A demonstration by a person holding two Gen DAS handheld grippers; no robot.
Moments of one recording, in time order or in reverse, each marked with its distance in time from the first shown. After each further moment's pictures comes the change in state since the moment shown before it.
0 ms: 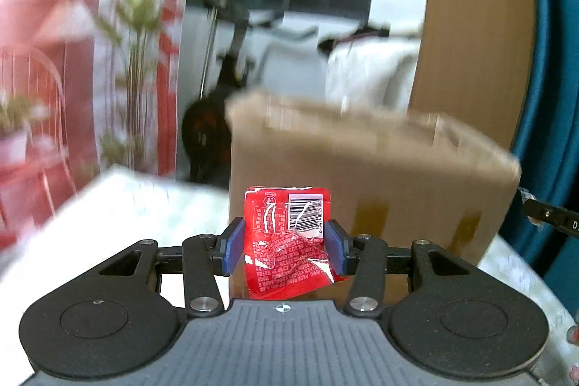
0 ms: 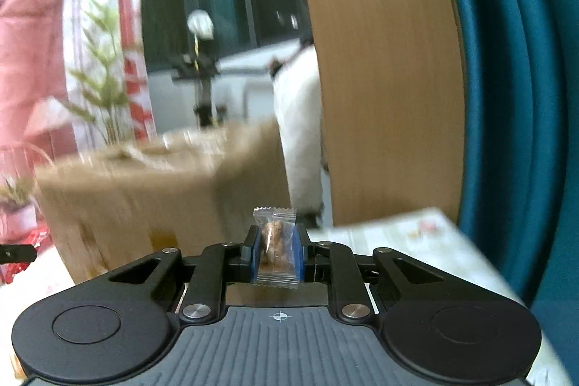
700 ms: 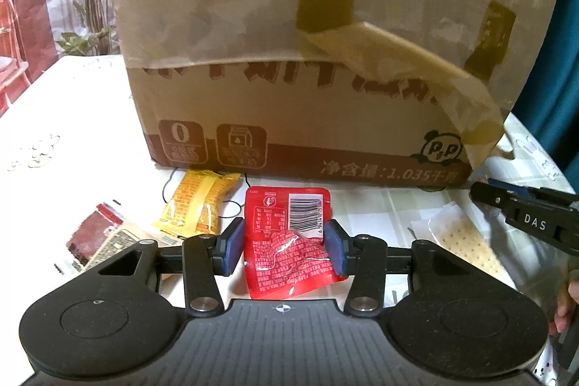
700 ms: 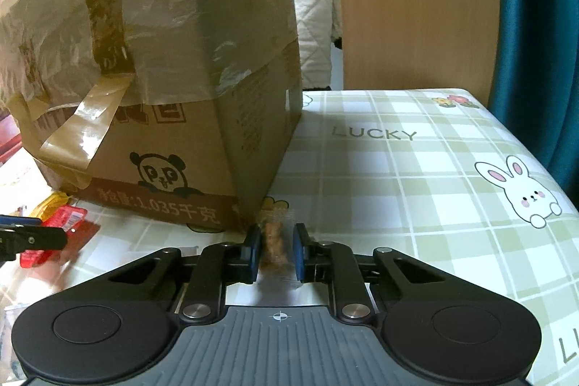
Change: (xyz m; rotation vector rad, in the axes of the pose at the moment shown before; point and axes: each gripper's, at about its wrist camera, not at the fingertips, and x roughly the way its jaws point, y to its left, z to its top) left arm 0.084 -0.040 -0.092 0.035 0.422 -0.043; right arm 0.073 -0.009 -0.122 -0.007 0.395 -0.019
